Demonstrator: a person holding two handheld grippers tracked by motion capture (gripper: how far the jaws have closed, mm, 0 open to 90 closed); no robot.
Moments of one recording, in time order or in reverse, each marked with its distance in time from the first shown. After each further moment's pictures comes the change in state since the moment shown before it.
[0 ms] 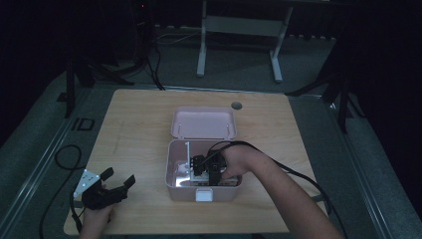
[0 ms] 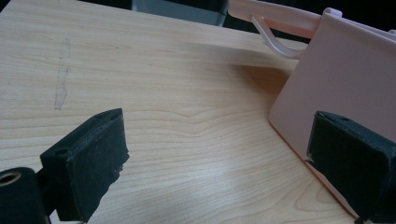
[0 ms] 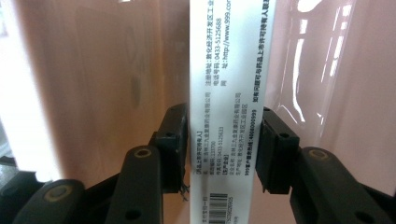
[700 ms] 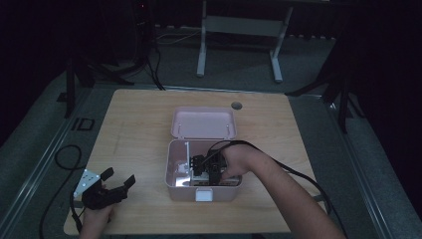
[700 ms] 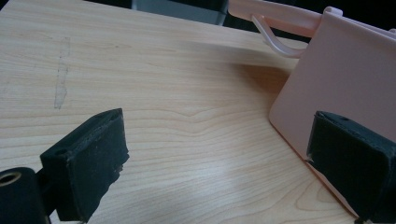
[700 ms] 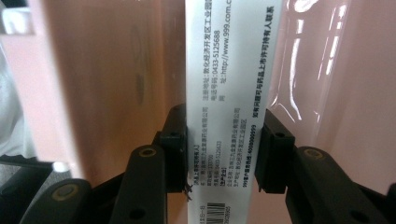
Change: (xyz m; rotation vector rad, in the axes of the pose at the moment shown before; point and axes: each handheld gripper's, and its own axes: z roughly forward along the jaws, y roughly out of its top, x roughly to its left) left arm 0.000 0.000 0.000 0.004 -0.001 0.000; right arm 0.003 0.000 -0.004 0.004 -0.015 -0.006
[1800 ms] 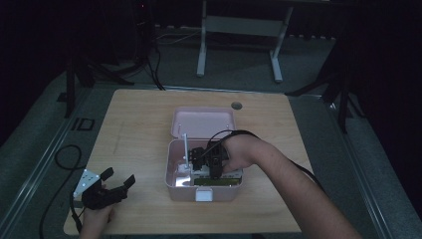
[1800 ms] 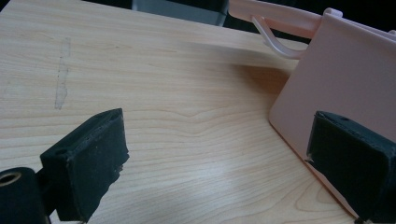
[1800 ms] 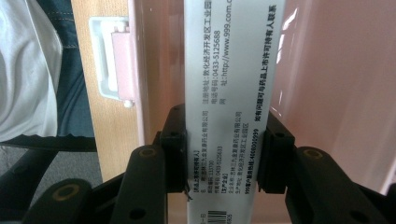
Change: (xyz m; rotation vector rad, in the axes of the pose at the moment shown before) left arm 0.000 0.000 0.000 -0.004 0.000 -0.005; right arm 0.008 0.001 -0.052 0.020 -0.043 -0.024
